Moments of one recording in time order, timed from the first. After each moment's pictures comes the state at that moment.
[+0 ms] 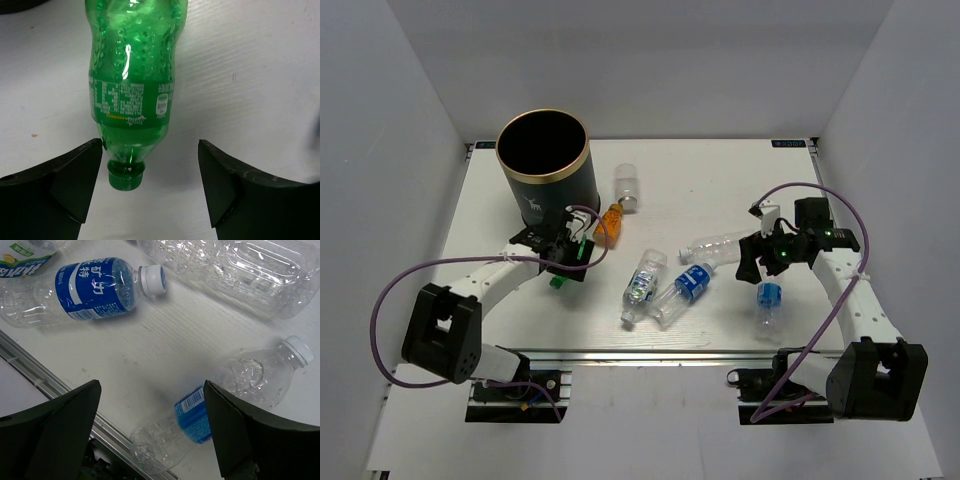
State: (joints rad) left arm -0.38 1.38 0.83 -0.50 -0.05 -0.02; right arm 0.01 1.15 0.91 -0.87 -0.55 -0.44
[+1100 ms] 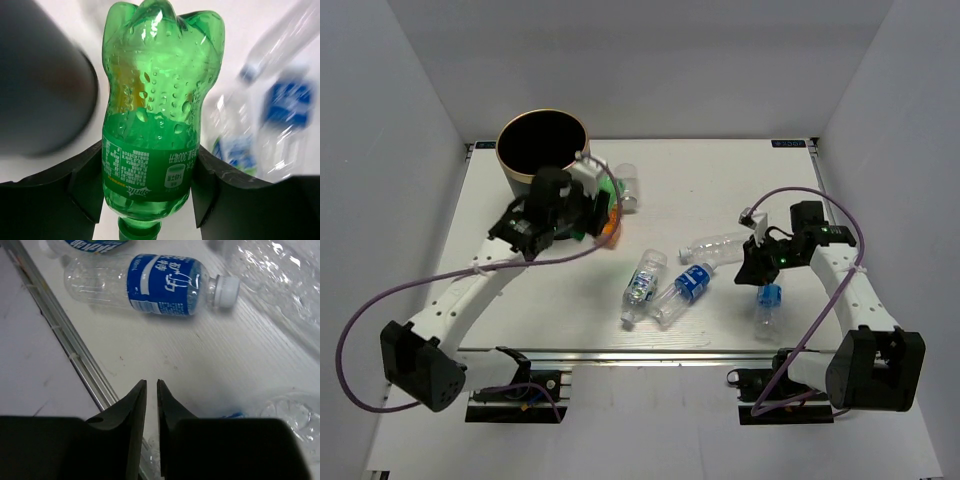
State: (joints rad) left arm -0.50 1.24 1.05 -0.43 0.05 0.04; right arm 0.01 1.20 0.91 -0.97 -0.78 -0.64
